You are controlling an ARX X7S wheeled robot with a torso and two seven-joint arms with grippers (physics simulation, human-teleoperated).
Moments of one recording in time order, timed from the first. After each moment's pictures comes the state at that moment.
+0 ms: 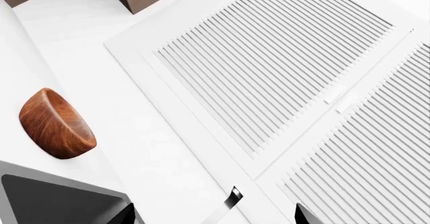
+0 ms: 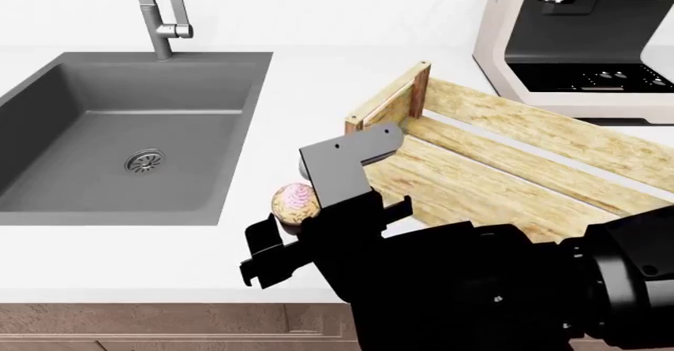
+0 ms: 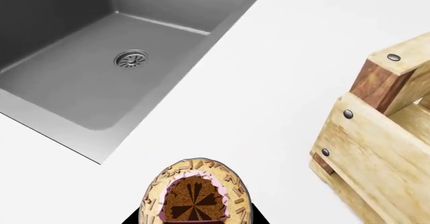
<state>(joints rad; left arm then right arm) 0.15 -0.37 -0.69 0.86 -1.30 0.04 -0.57 1.57 0.43 -1.73 -0.43 1.87 0.04 1.10</state>
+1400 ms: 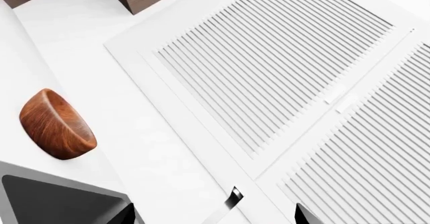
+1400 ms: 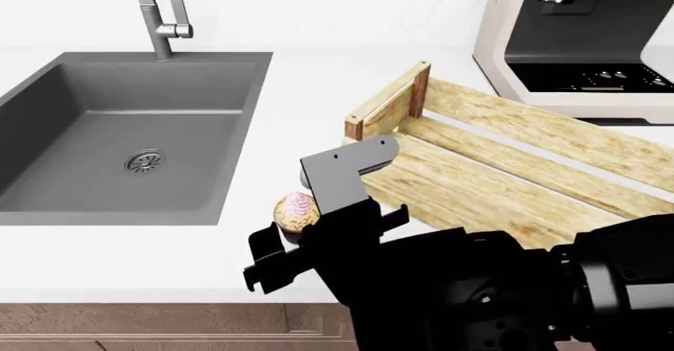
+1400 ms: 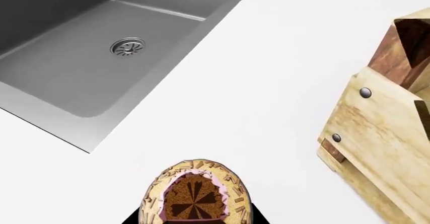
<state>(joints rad) 0.15 -0.37 -0.68 0.86 -1.29 0.05 -0.57 1.52 0.43 -1.73 -0.38 1.85 0.06 1.07</state>
